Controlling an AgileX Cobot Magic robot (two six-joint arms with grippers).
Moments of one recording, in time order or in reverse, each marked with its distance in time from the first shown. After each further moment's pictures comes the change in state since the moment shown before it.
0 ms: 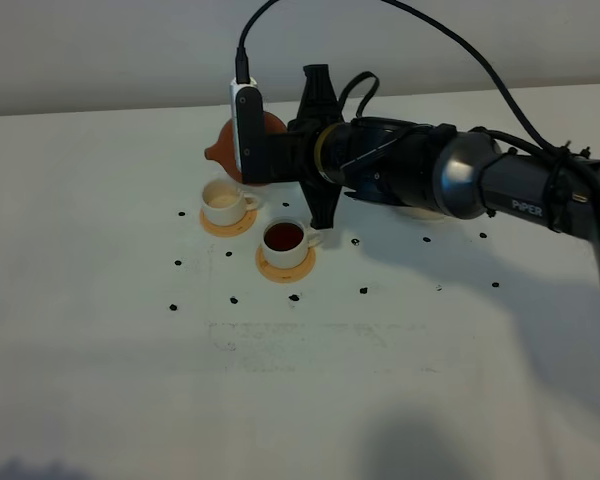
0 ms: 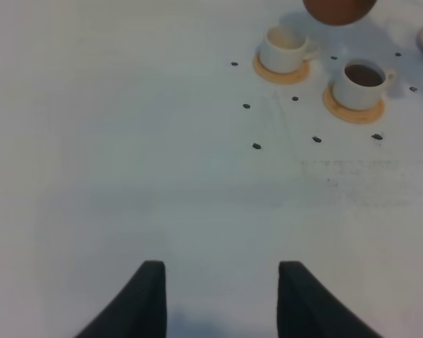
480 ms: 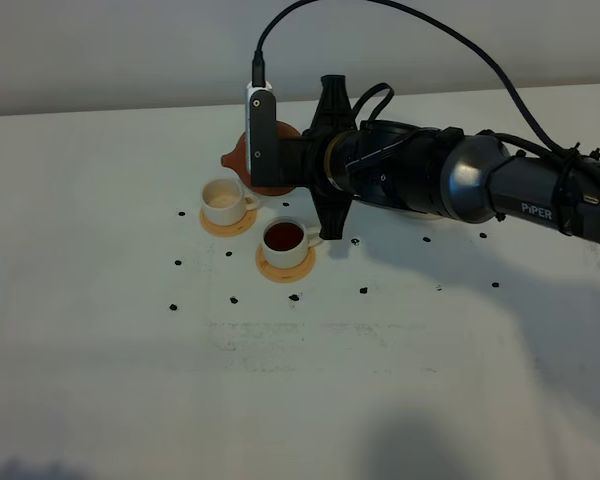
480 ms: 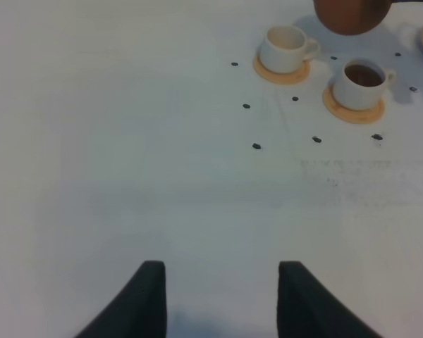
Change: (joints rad) left arm 0.000 0.000 0.000 0.000 0.000 0.000; right arm 0.000 -0.031 0.056 0.062 0.041 0.000
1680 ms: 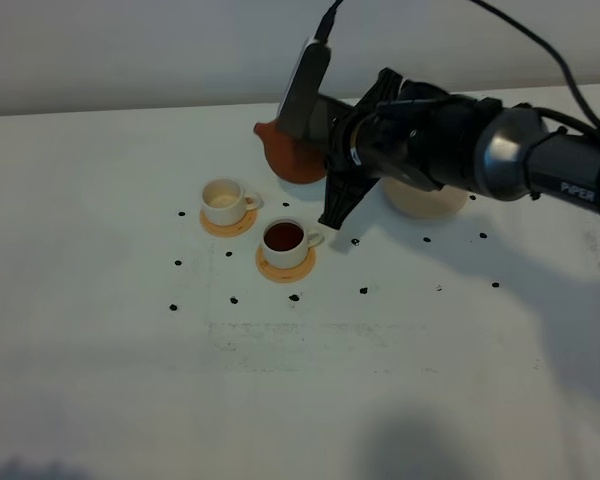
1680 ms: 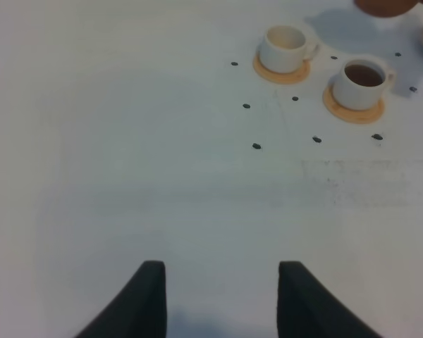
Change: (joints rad) left arm 0.000 0.000 0.000 0.000 0.000 0.000; right arm -0.041 -0.054 0.000 0.356 0.127 0.023
